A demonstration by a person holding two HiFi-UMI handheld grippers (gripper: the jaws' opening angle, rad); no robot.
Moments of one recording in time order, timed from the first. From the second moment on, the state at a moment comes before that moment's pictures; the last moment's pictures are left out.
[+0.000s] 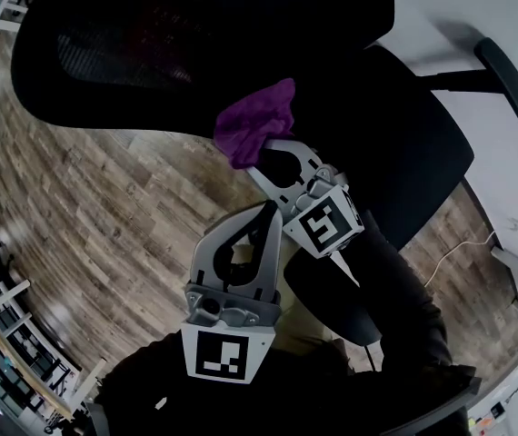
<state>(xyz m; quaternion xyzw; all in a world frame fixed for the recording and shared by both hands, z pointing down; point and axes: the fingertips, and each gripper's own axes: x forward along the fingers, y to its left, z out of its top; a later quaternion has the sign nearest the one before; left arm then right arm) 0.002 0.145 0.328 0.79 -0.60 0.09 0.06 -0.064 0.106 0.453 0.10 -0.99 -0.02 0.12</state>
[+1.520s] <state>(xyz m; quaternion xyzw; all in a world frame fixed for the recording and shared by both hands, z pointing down) -0.046 0.125 0.395 0.77 -0.63 0.08 0.02 -0.046 0.074 0.462 0.12 -0.98 -0.06 0.11</state>
